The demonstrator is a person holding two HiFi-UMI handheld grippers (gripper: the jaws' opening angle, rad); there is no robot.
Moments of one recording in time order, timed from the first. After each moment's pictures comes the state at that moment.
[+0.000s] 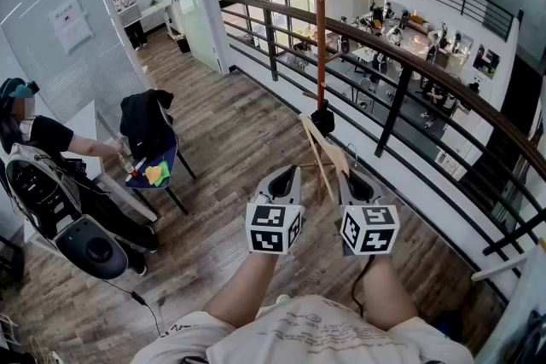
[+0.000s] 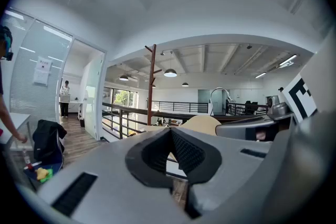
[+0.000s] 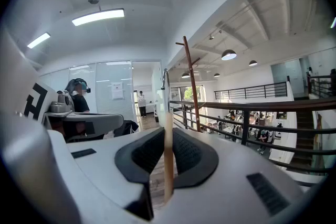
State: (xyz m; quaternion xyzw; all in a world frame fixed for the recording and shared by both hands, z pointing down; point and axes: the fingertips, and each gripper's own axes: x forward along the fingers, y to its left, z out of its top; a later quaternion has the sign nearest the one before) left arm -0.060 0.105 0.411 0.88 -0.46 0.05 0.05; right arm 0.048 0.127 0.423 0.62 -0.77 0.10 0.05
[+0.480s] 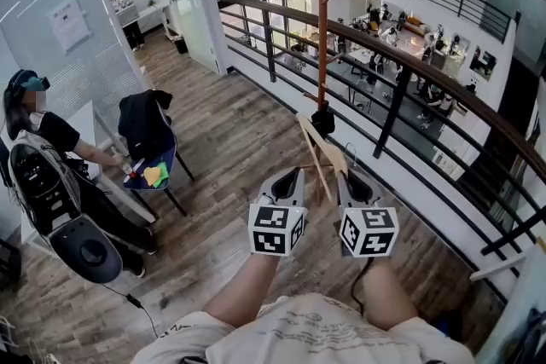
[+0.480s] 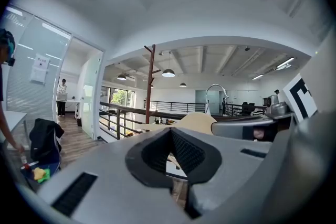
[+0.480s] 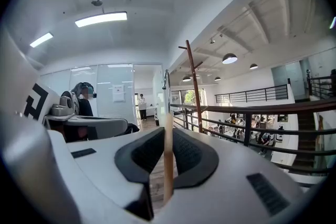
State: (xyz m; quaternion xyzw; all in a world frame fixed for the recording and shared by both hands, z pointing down) left arm -0.070 0.112 0.413 0.89 -0.45 0.05 0.06; right arm 0.026 0.132 0.418 0.62 -0.78 0.09 0.03
